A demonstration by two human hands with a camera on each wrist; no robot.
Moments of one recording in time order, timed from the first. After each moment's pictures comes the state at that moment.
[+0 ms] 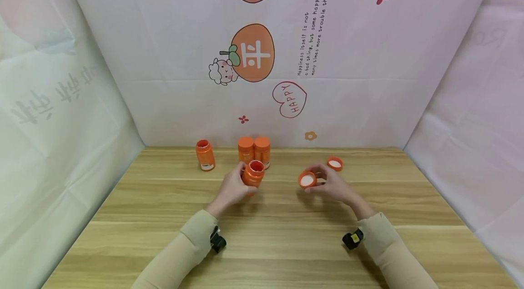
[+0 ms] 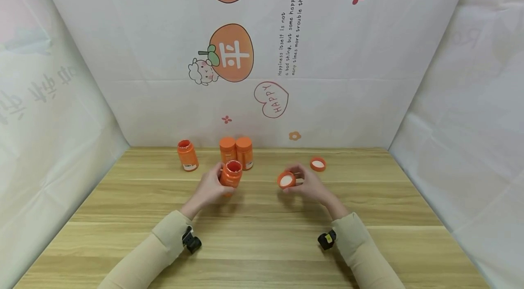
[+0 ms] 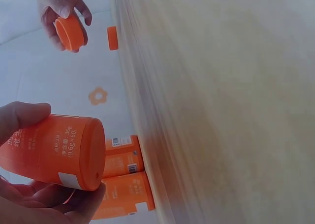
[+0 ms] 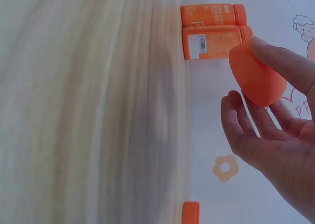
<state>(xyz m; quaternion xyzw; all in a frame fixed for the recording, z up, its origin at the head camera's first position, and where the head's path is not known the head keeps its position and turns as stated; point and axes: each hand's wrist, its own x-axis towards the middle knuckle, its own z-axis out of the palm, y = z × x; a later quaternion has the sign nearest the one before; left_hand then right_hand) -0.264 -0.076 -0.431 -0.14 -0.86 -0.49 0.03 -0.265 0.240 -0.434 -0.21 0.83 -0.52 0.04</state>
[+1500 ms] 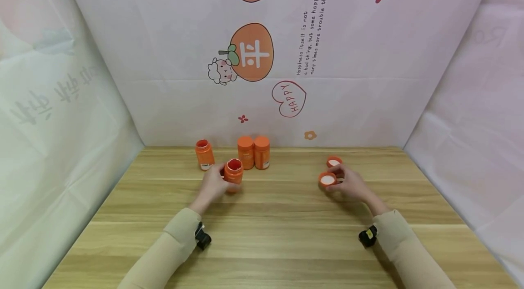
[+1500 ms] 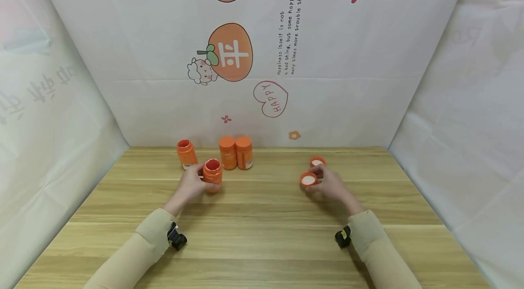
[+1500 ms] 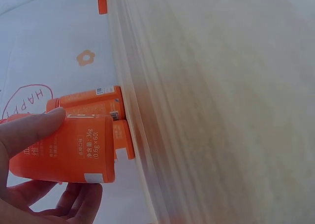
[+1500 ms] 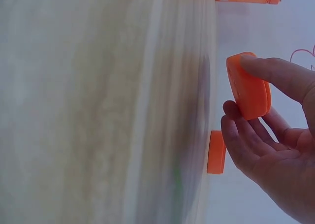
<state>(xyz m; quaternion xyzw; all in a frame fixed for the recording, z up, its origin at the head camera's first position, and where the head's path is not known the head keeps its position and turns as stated) -0.277 -0.120 -0.434 -0.07 -0.88 -0.47 0.06 -0.274 0.295 -0.450 -0.13 0.91 -0.40 -0.01</state>
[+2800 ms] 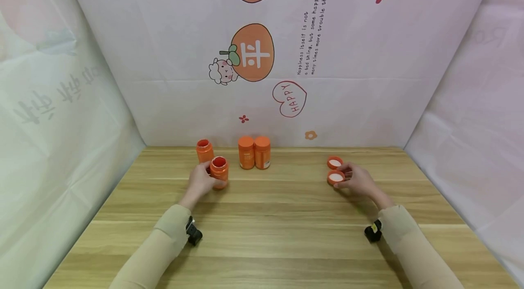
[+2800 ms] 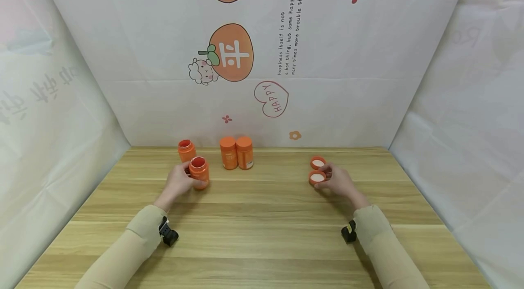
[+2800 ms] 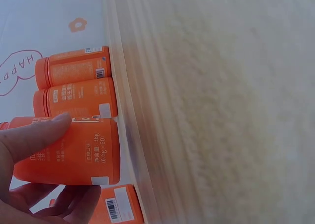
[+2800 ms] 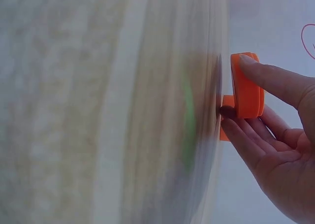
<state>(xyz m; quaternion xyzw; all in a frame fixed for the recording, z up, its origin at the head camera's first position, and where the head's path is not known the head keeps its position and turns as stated) -0.286 -0.158 -0.434 -0.02 -0.90 -0.44 0.07 -0.289 0.322 -0.455 -0.10 0.93 -0.37 -0.01</state>
